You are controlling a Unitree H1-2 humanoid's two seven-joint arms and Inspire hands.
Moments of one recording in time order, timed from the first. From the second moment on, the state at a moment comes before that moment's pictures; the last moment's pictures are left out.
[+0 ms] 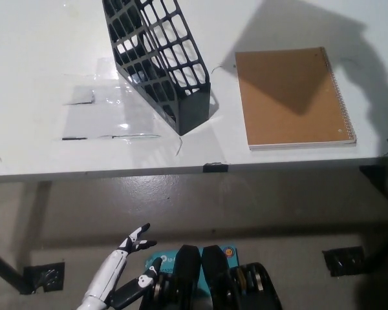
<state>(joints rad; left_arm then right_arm) -0.03 0.19 -0.17 0.23 0.35 -0.31 -0.02 -1.34 -0.25 -0.30 0.64 0.54 0.48 0.06</state>
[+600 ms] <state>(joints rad) -0.02 0.19 -0.17 0.23 0.34 -0.31 -0.02 -1.23 -0.30 -0.20 0.83 0.54 0.48 0.18</state>
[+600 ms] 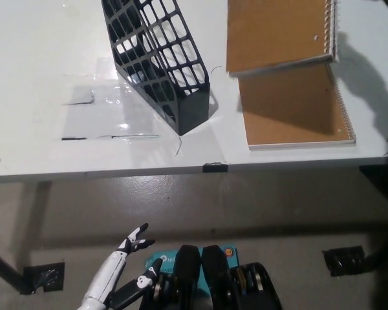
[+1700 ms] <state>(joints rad) -0.02 0.19 -0.16 0.24 0.35 -0.33 -0.02 -1.30 -0.34 -0.08 1.29 0.27 0.35 0.25</state>
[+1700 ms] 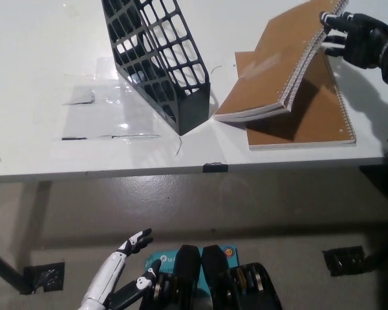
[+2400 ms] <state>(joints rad) -0.02 0.19 -0.16 0.24 0.35 -0.33 -0.02 -1.34 -0.38 0.18 1.35 0.05 0.28 0.41</state>
